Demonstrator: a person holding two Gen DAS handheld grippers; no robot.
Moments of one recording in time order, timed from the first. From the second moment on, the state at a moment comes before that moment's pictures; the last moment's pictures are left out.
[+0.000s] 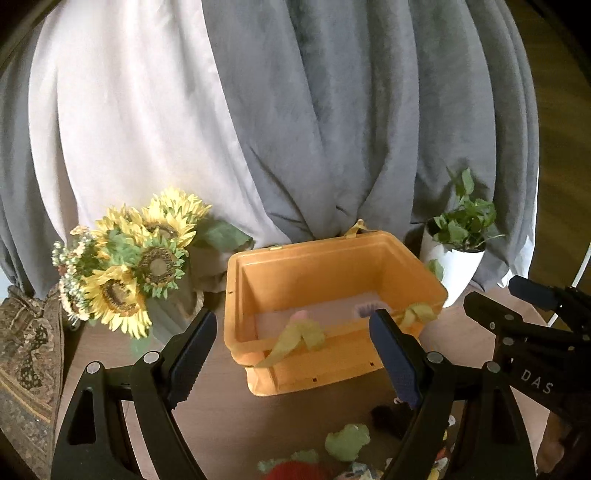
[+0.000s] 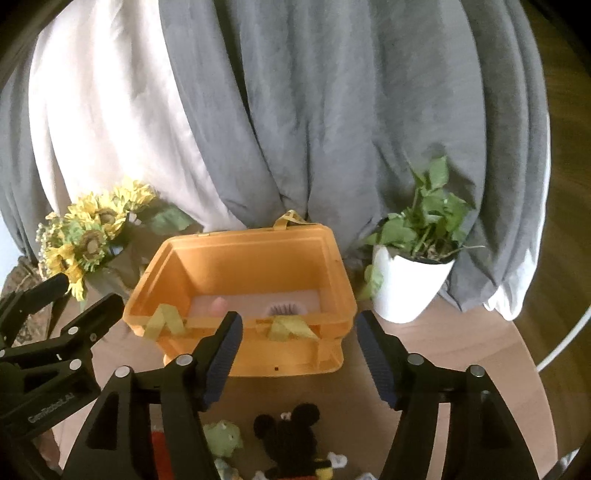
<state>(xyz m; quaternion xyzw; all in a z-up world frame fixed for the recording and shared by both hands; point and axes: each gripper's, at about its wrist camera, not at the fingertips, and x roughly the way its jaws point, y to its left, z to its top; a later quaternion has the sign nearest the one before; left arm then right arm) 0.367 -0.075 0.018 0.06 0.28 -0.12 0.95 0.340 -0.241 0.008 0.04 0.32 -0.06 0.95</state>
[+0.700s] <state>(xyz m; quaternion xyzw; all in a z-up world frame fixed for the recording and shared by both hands) 0.265 -0.107 0.009 0.05 0.27 -0.05 0.96 0.268 -0.273 -0.006 0.02 0.32 -0.01 0.95</state>
